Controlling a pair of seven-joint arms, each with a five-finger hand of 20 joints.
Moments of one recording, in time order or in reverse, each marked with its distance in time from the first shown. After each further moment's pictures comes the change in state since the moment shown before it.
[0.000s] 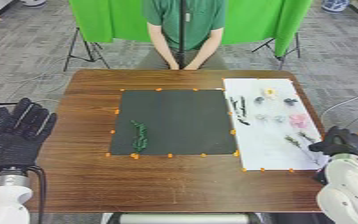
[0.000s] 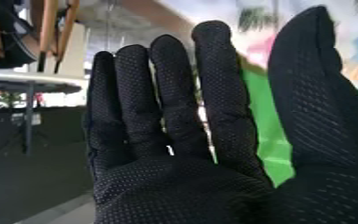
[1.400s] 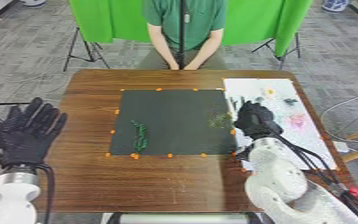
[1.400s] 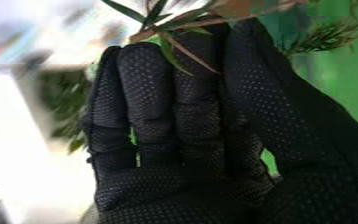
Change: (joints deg) left arm -2.0 1.3 2.7 0.8 0.0 0.0 -1.2; right arm 25.8 -2.0 -37.9 0.4 0.9 14.9 -0.7
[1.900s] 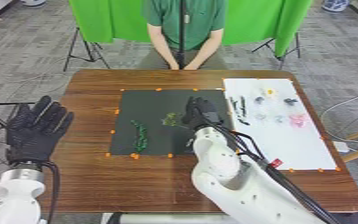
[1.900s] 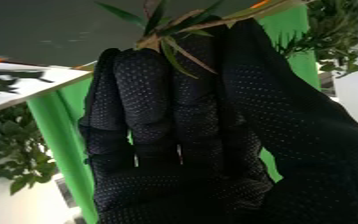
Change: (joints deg) left arm -1.6 1.3 1.9 0.3 0.0 0.8 -1.0; right arm 16.9 -15.3 -17.4 14.6 -2.0 -1.0 2.3
